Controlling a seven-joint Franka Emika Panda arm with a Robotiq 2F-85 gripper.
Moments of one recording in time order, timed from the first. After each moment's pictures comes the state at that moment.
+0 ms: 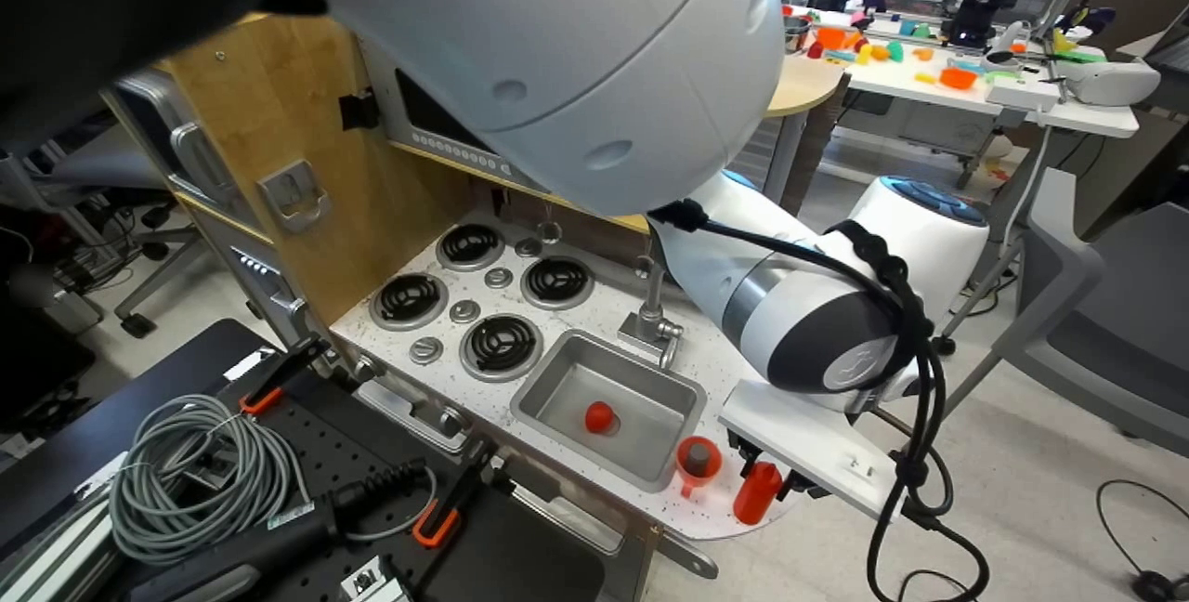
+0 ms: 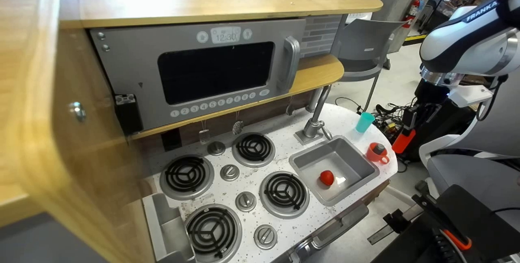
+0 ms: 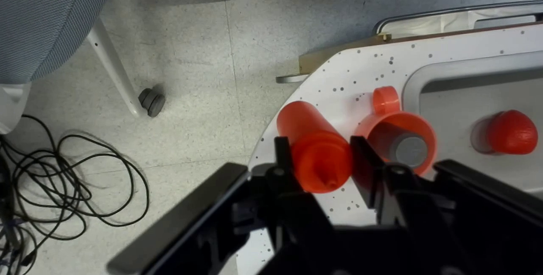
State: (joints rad) arm -0.51 0.90 -0.11 -1.62 -0.01 2.36 -0.51
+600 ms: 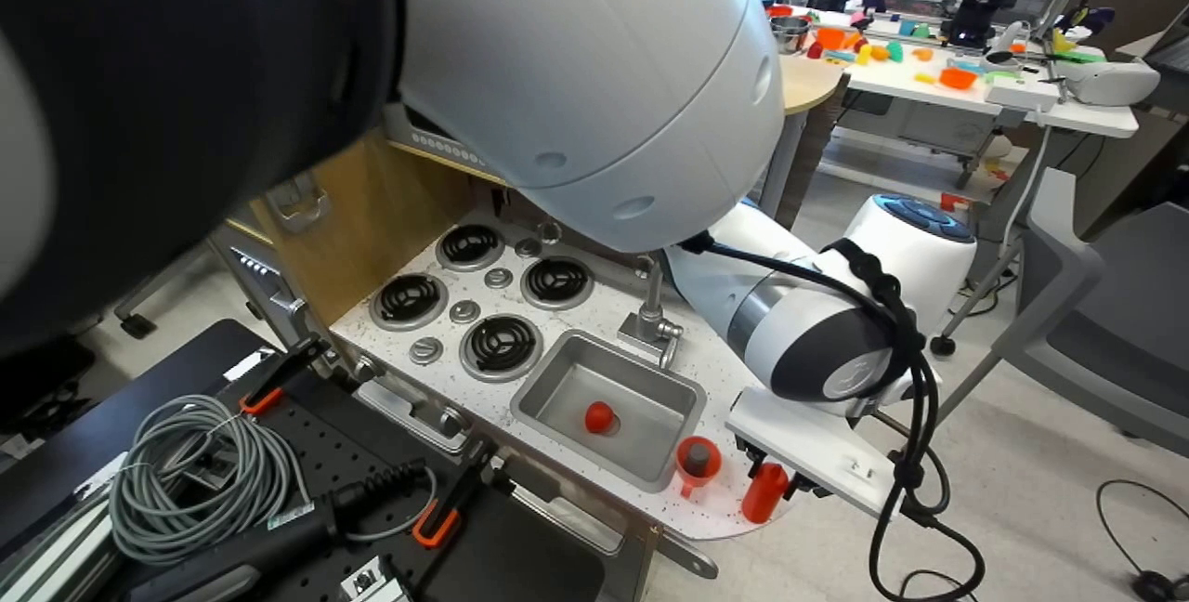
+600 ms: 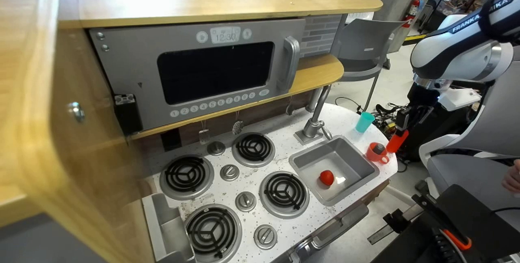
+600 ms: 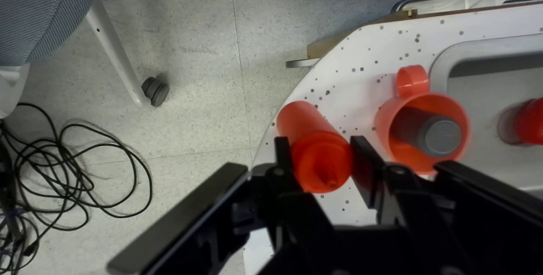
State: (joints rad) arm -0.51 0.98 -0.11 -1.53 -0.01 2.38 -0.51
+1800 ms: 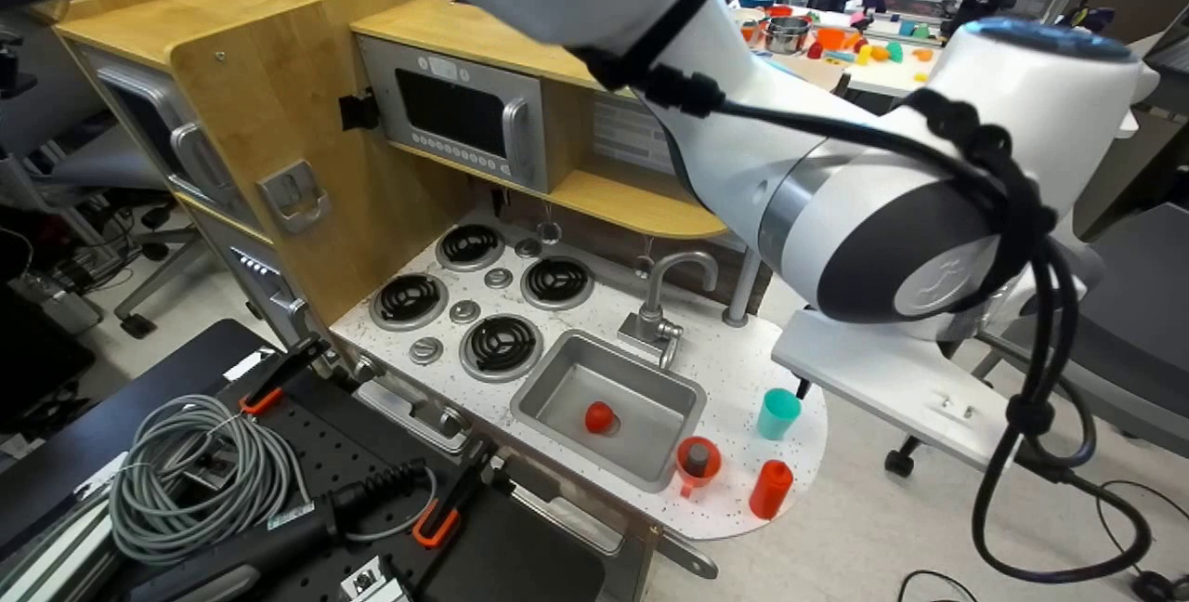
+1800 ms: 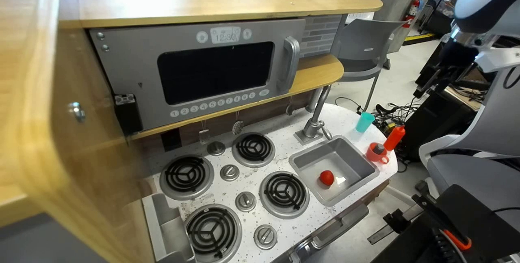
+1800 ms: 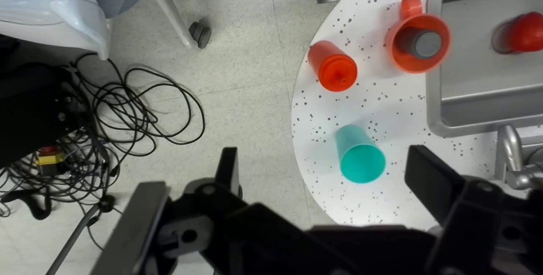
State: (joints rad) arm -0.53 0.69 -0.12 -1.71 0.00 2.47 -0.48
